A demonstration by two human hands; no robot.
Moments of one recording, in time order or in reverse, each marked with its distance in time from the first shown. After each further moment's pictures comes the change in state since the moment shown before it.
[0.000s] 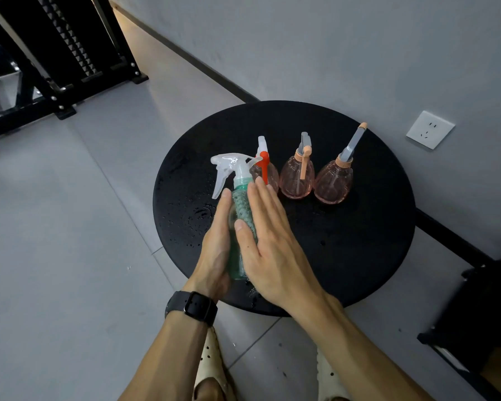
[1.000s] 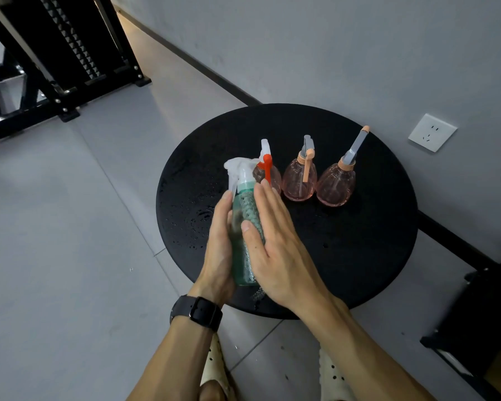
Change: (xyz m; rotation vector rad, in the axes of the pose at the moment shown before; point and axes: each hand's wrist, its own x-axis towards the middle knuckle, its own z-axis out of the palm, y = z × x) left_hand -0.007 0.004 0.004 -0.031 -0.044 0.031; right_hand 0.001 0.000 -0.004 0.075 -0.021 0.029
